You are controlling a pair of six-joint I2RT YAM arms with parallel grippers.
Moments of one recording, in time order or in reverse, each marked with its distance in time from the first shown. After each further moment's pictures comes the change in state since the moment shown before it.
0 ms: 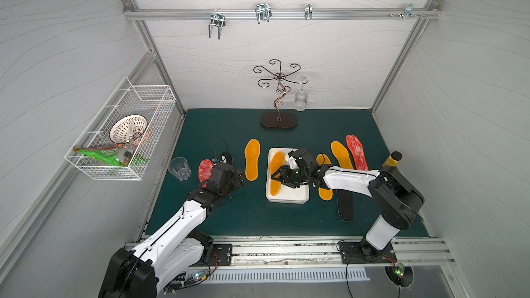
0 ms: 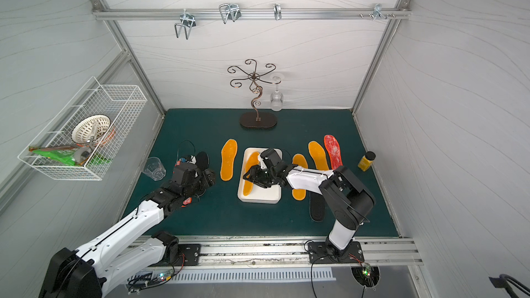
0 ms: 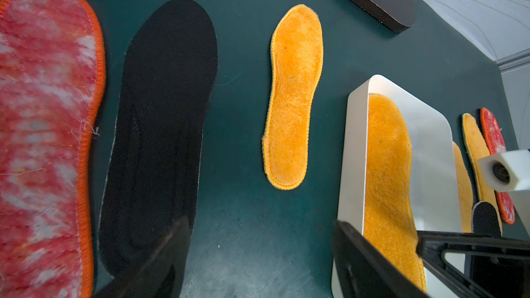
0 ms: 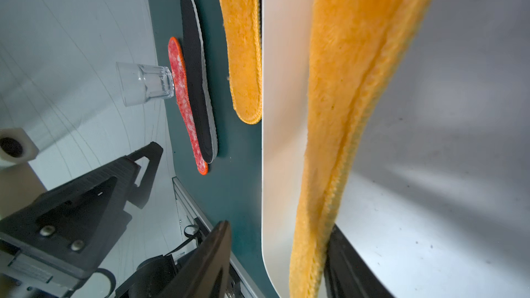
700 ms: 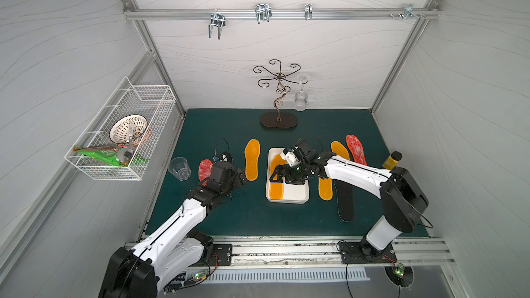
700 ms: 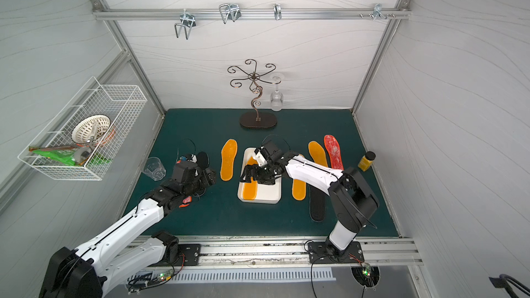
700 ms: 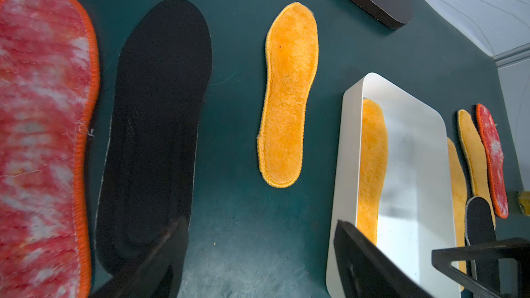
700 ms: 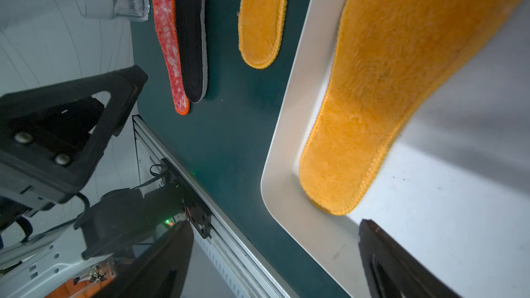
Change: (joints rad) left arm -0.011 0.019 0.044 -0.037 0.018 0.014; right arm -0.035 -0.061 0.212 -0.487 -0.057 -0.346
